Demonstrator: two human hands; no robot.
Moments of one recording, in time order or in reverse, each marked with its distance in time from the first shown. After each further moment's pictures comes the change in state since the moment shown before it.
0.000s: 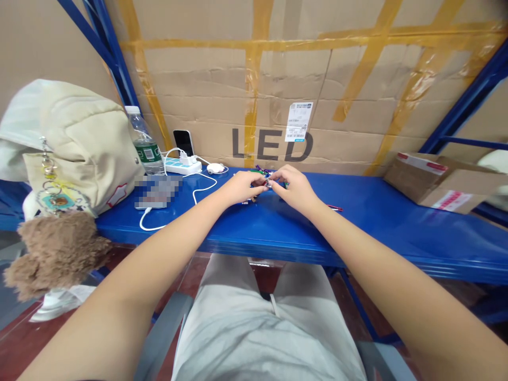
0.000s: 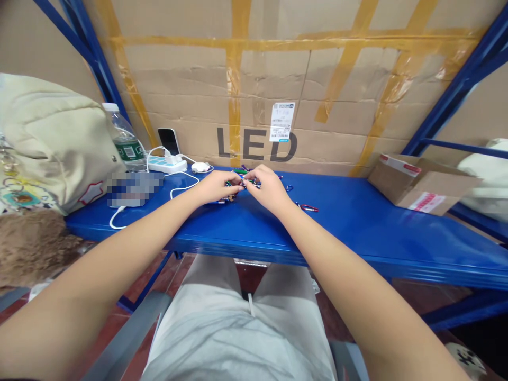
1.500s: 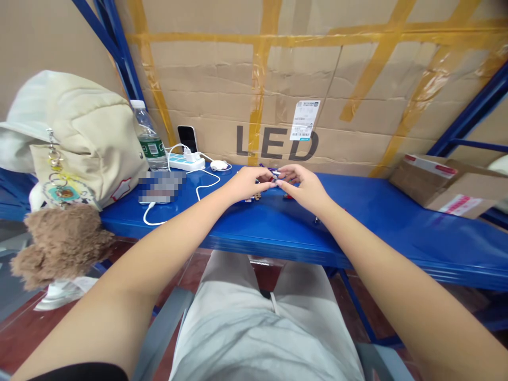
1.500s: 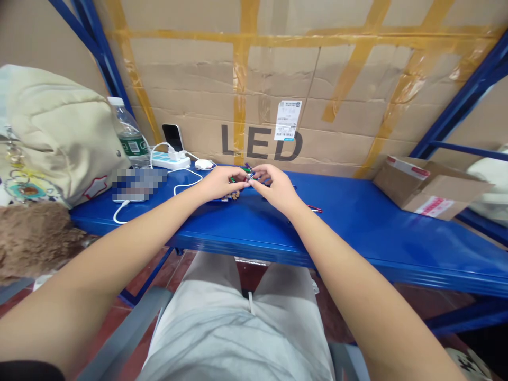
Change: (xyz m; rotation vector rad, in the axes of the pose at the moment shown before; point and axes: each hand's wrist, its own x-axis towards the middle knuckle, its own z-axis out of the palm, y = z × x) left_hand -0.001 0.010 -0.003 -0.112 0.058 0.005; right_hand -0.005 -0.006 -0.014 0.174 -0.063 0.240
